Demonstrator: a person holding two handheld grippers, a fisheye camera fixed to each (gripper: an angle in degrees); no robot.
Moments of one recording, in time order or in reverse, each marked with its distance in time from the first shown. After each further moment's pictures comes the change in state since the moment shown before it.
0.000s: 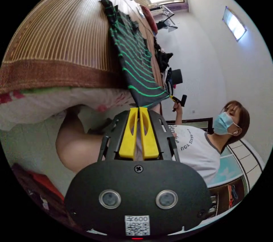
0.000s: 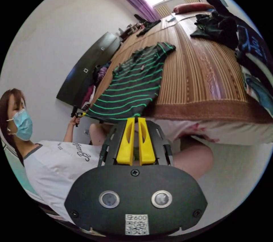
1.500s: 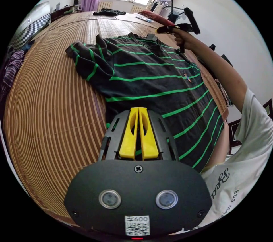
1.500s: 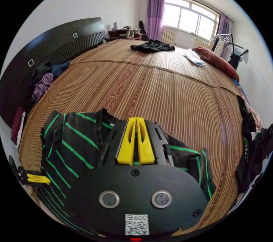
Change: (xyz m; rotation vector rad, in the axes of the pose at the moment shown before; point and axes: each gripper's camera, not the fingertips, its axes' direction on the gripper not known) left arm 0.097 -0.318 0.287 0.173 -0.634 0.304; right arm 0.097 -0.685 0.623 0.179 0.548 -0.302
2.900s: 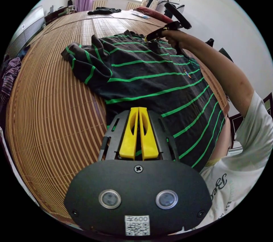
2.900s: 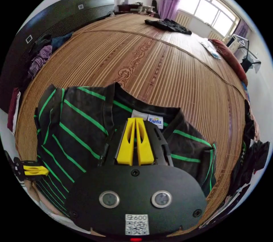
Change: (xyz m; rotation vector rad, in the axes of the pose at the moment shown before) left arm -0.027 -0.075 0.020 -0.034 -0.034 0.060; right arm 0.136 -0.040 0.222 -0.226 0.022 -0.080
